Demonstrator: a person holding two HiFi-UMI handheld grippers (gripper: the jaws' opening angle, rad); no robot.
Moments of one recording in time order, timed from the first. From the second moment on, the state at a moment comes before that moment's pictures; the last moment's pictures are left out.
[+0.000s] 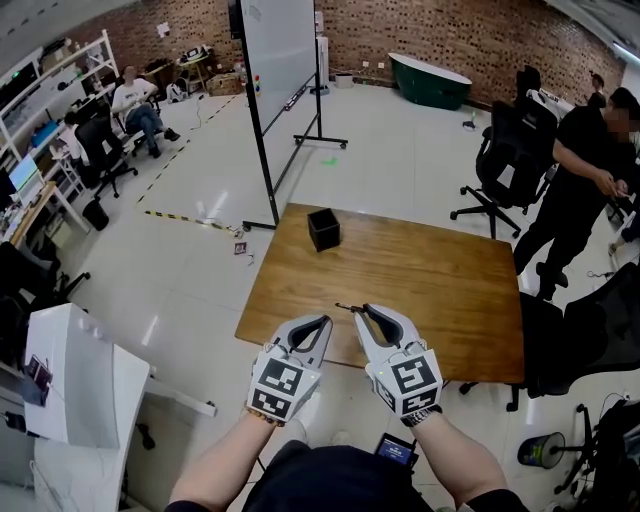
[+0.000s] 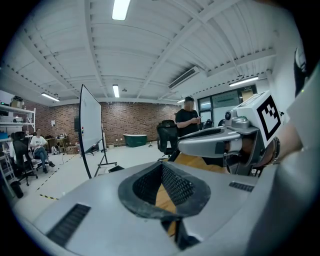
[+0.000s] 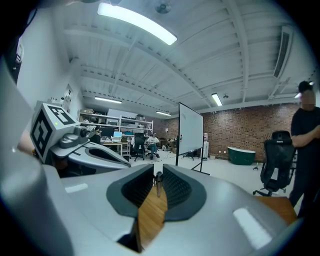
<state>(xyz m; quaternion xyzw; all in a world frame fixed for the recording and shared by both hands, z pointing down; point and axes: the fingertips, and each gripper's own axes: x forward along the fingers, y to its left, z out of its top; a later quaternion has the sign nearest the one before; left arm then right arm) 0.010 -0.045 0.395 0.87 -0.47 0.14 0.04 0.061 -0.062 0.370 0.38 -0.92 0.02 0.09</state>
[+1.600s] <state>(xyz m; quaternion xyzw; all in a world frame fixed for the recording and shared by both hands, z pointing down) -0.076 -0.024 0.385 0.89 -0.43 0.12 0.04 -0.011 -0.023 0.360 0.41 -0.91 0.02 0.09</state>
